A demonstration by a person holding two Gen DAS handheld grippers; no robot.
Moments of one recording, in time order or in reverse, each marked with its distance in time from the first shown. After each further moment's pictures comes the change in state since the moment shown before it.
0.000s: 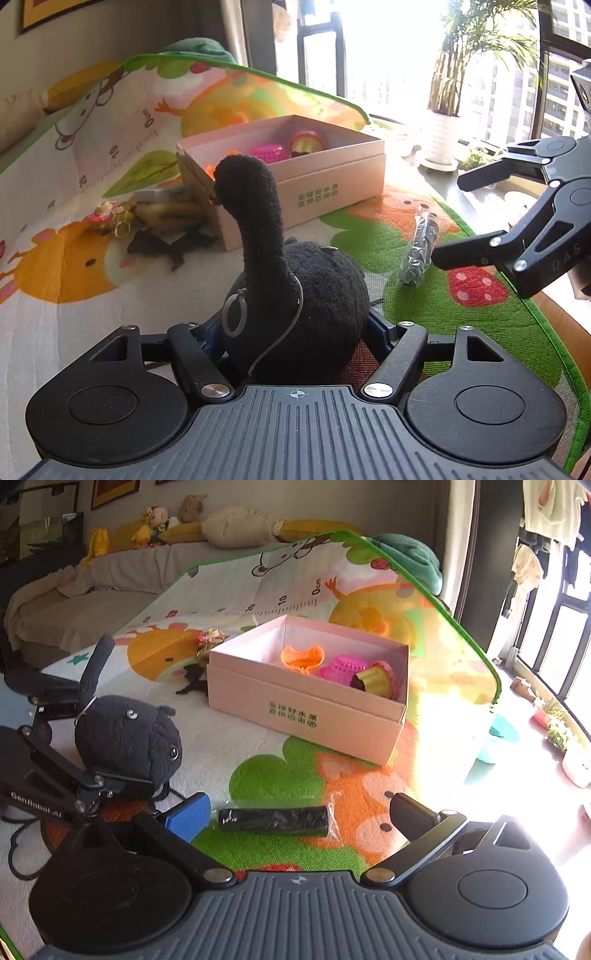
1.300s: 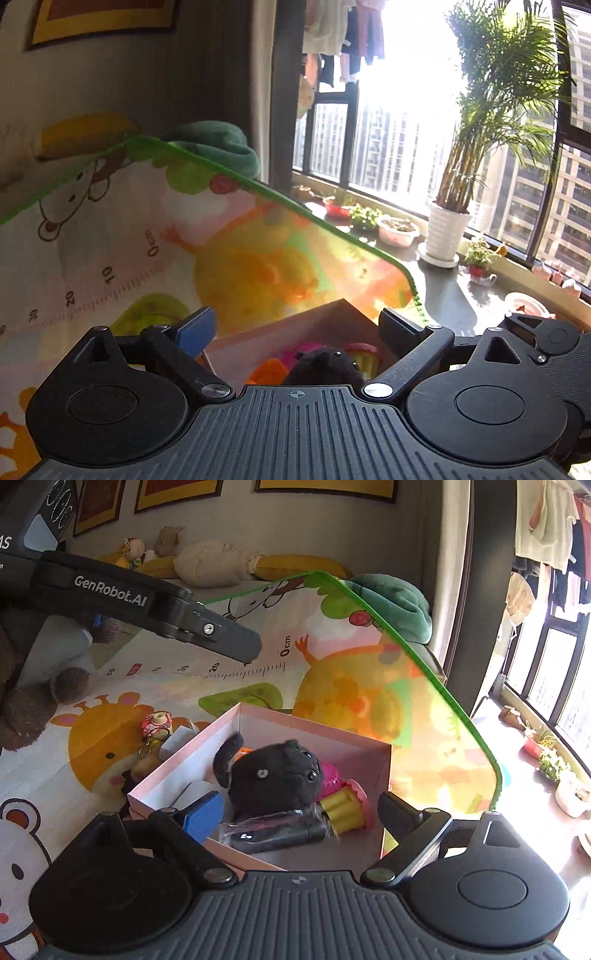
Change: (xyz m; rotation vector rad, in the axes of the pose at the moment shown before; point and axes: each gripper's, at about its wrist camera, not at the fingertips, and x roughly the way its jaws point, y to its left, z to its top) left arm 0.050 0.091 0.187 -0.108 -0.191 -0.037; right arm 0.059 -0.042 0.107 0.026 -0.123 -0.053
